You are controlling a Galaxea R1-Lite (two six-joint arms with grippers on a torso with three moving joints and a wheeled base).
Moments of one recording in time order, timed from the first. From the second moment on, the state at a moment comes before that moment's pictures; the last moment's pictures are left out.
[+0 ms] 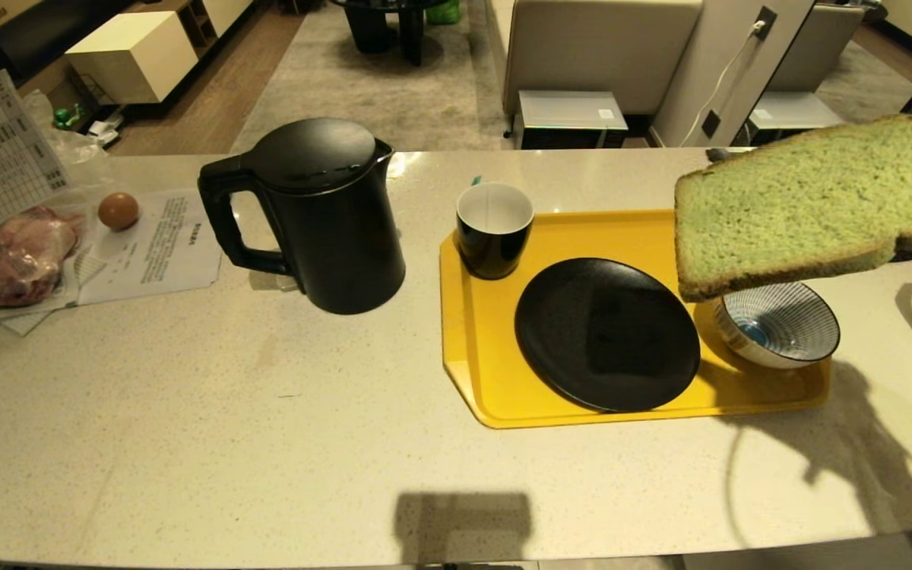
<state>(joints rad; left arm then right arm) 0.00 0.00 0.00 0.00 -0.01 0.01 0.20 1.09 -1.34 0.47 0.47 0.60</state>
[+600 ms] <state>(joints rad) 0.00 0.00 0.00 0.00 -0.01 0.01 0.20 1.06 -1.40 0.46 0.00 -0.05</state>
